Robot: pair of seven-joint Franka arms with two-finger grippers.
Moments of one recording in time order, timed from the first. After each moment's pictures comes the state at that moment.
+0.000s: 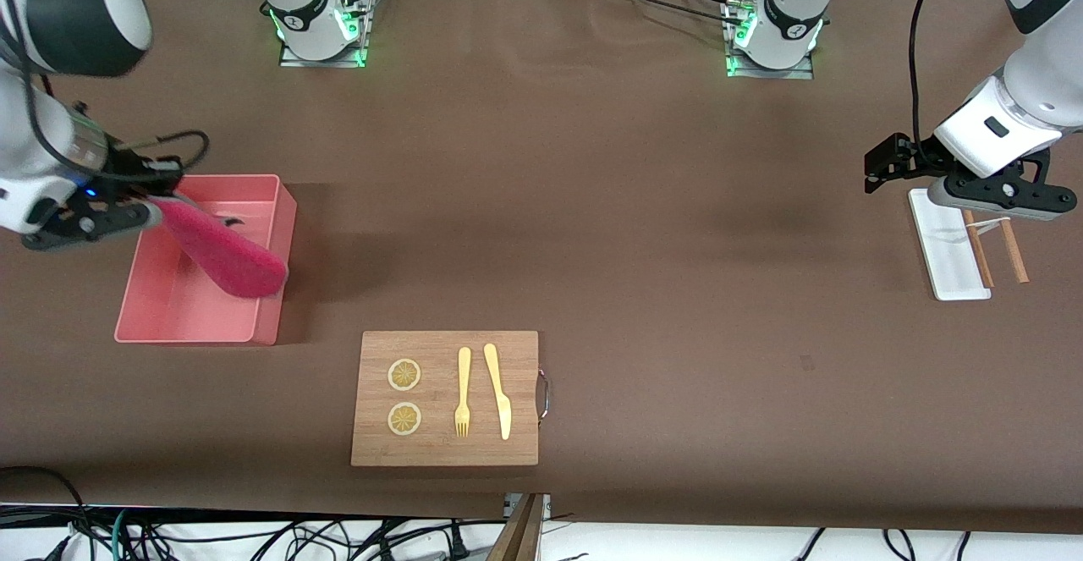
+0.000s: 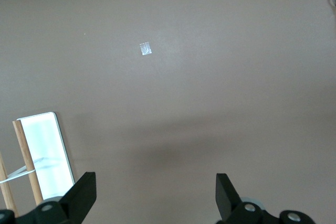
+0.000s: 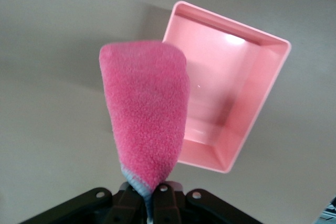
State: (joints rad) left arm 0.02 0.01 -0.10 -1.72 0.00 1.73 0.07; right arm -0.02 0.14 0.08 -1.55 -0.13 1.53 -0.25
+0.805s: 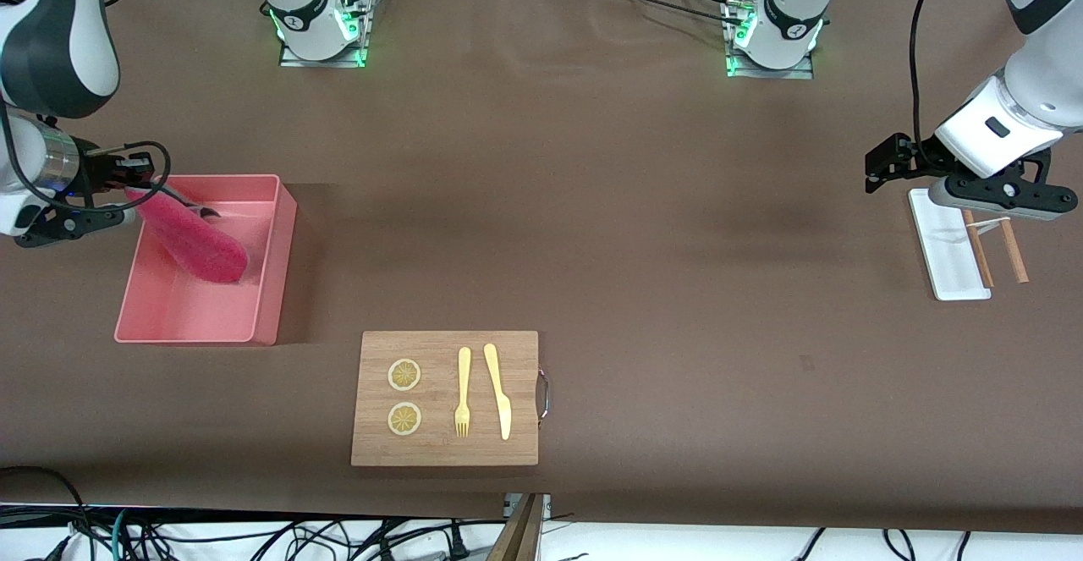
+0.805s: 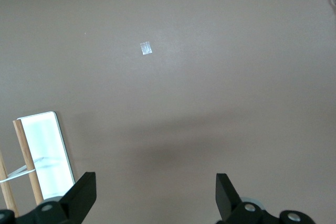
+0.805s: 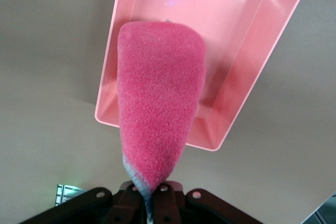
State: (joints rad) left arm 0.02 0.01 -0.10 -1.72 0.00 1.73 0.07; right arm -0.03 0.15 -0.04 -1.76 -0.13 1.61 -0.36
